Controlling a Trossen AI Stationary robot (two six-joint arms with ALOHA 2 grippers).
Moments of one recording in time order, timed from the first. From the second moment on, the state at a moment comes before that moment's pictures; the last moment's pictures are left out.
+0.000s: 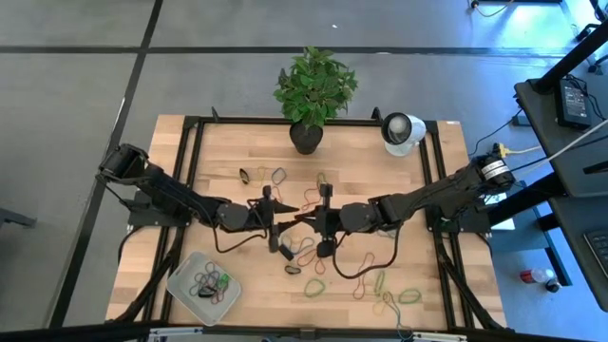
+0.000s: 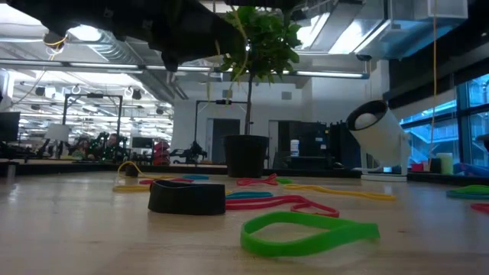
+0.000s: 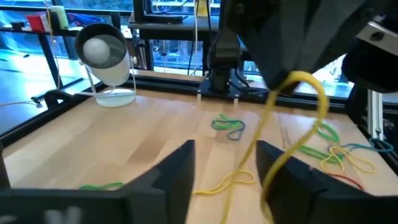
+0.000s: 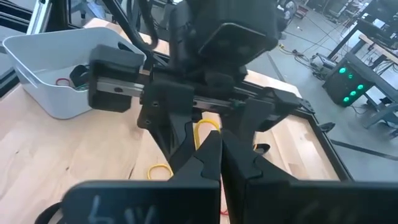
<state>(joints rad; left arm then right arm) -0.34 1.48 0.60 0.73 -0.54 -0.15 0.32 1.63 1.12 0.17 0.42 -0.22</state>
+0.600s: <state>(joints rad) -0.37 1.47 0.60 0.68 -0.50 -0.07 0.32 1.62 1.12 0.01 0.45 -0.06</state>
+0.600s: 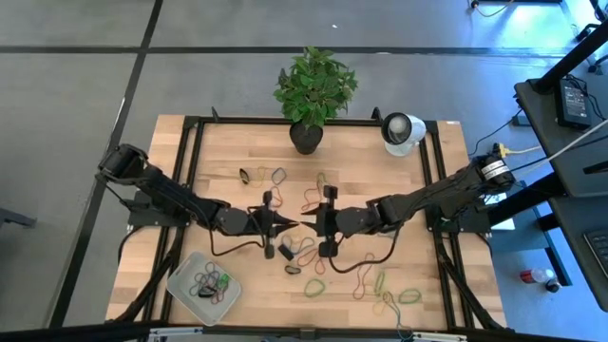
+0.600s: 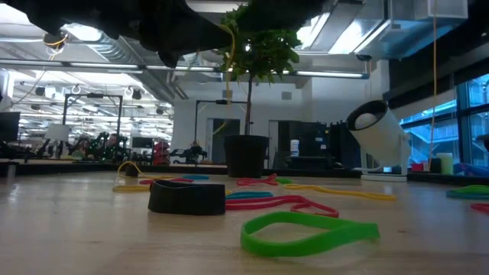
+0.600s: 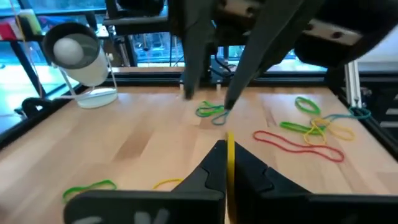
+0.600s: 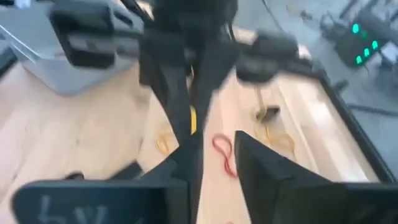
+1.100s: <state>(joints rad) -0.44 1.36 0.81 0.11 -0.54 -0.09 0.41 1.53 0.92 -0.27 0.63 0.26</state>
